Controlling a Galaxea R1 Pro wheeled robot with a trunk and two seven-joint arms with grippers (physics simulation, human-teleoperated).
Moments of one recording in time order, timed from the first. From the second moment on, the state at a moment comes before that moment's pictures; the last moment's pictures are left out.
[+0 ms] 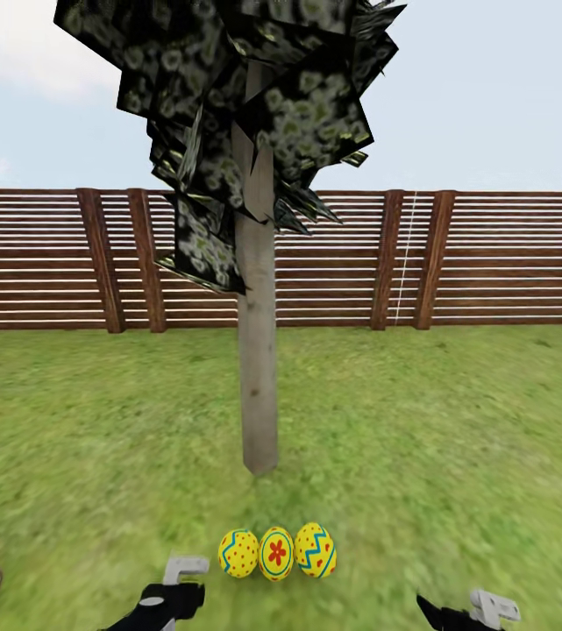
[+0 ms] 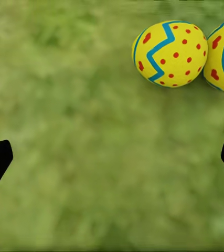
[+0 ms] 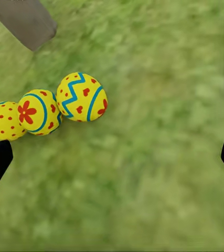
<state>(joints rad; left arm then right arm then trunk) -0.51 -0.02 -0.41 -0.17 0.39 0.00 0.16 -0.02 0.00 -0.51 -1.09 0.05 0.33 0.54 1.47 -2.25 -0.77</state>
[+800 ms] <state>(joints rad) -0.46 -0.02 -0.41 -0.18 0.38 -0.08 0.16 -0.01 -0.01 -0.54 -1.01 0.05 0.26 0.54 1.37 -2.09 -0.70</state>
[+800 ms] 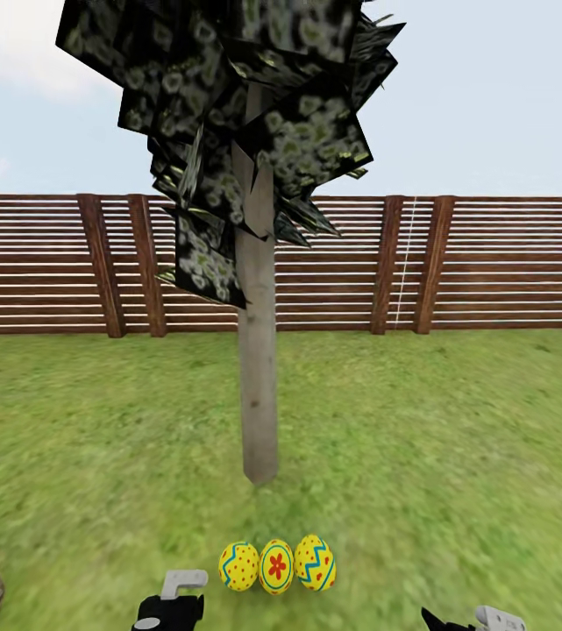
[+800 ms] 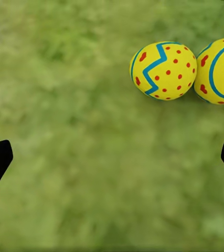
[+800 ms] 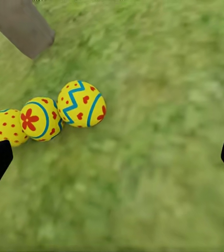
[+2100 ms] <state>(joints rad) -0.46 -0.02 -0.42 -0.17 0.38 -0.08 0.16 -0.01 -0.01 -0.53 -0.93 0.05 0.26 0.53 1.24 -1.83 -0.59</state>
